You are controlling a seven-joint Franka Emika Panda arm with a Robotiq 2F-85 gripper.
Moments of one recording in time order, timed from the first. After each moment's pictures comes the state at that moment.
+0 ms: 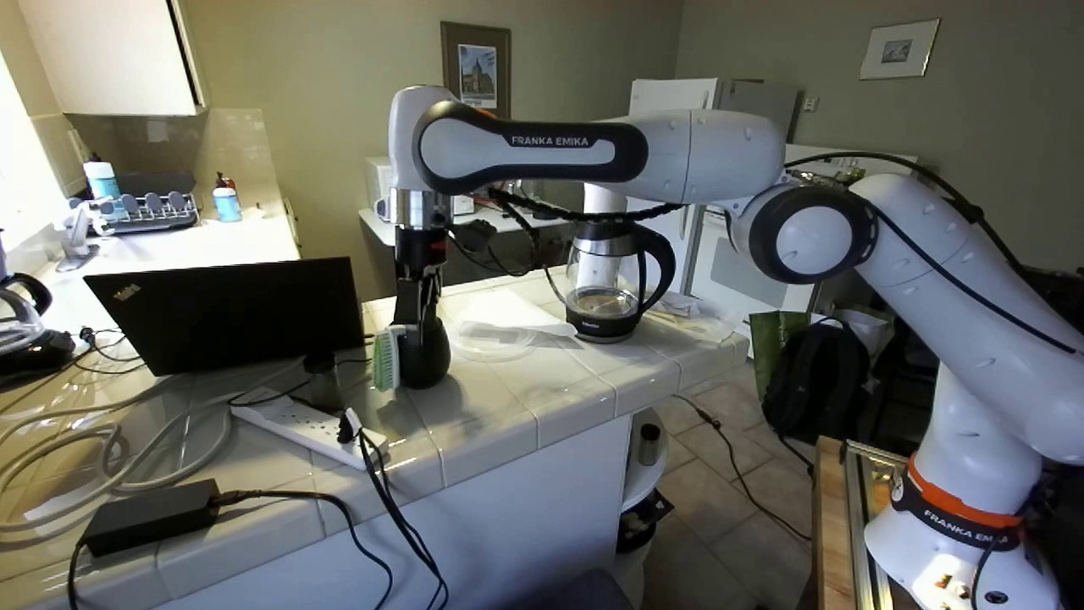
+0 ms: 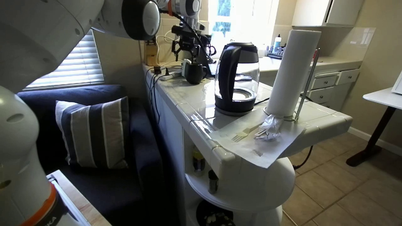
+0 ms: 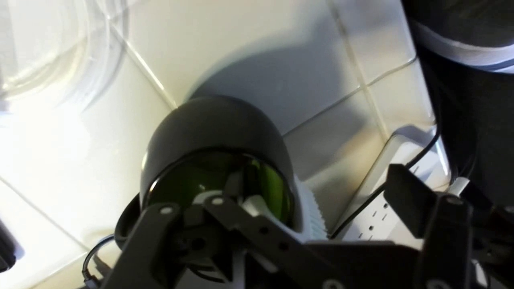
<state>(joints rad) 0.17 0.86 0.20 -0.74 -0.01 1.62 -0.21</state>
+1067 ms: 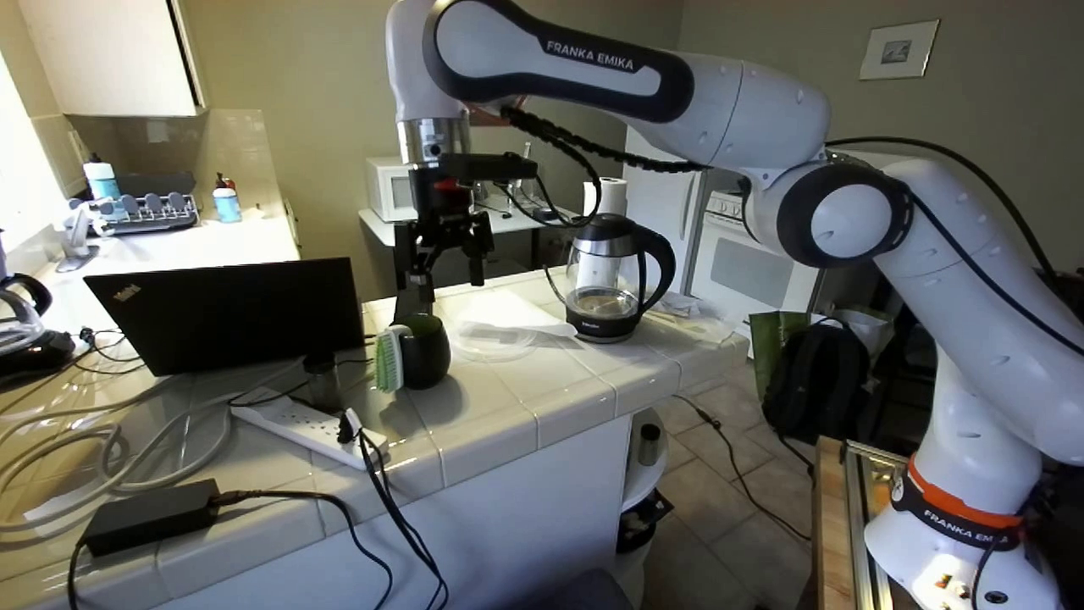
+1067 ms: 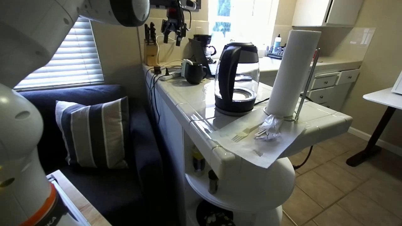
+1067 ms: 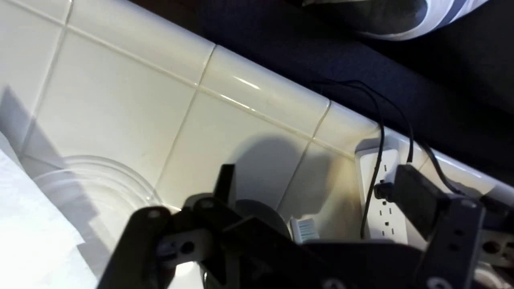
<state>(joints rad) 0.23 0.76 0.20 -0.64 -0.01 1.29 0.47</state>
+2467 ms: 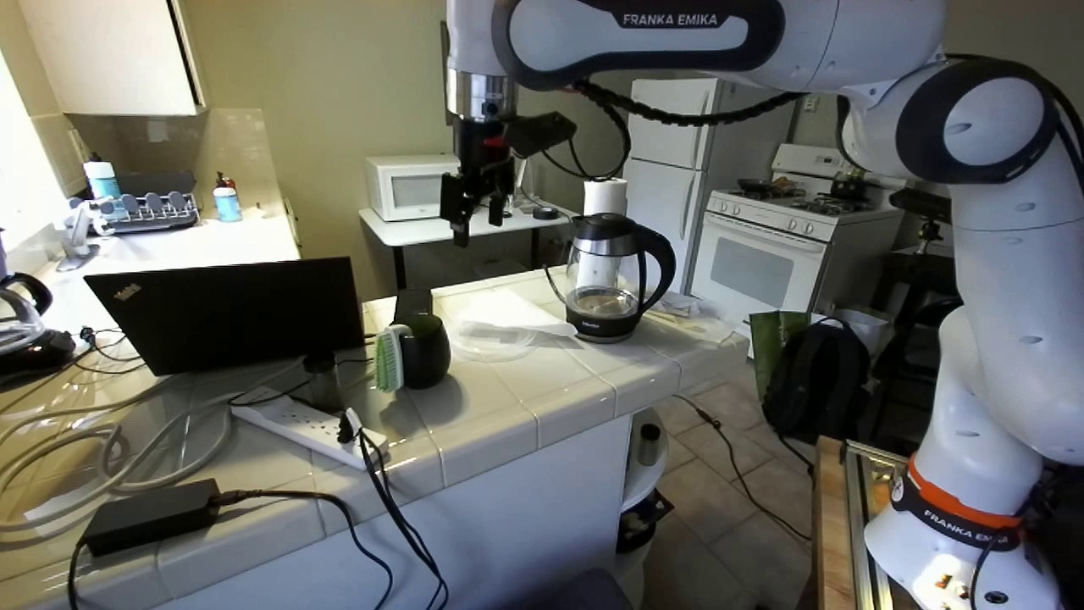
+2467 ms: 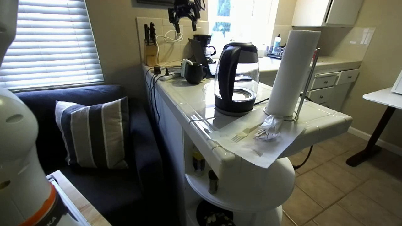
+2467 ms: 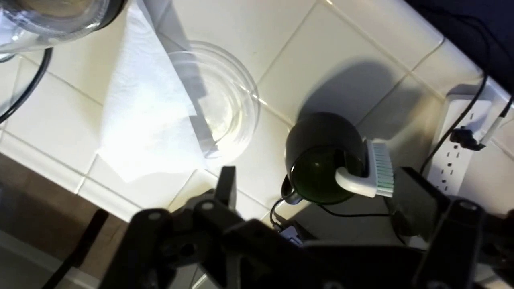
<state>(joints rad) 0.16 0.36 0.17 -1.20 -0.21 1.69 0.24</state>
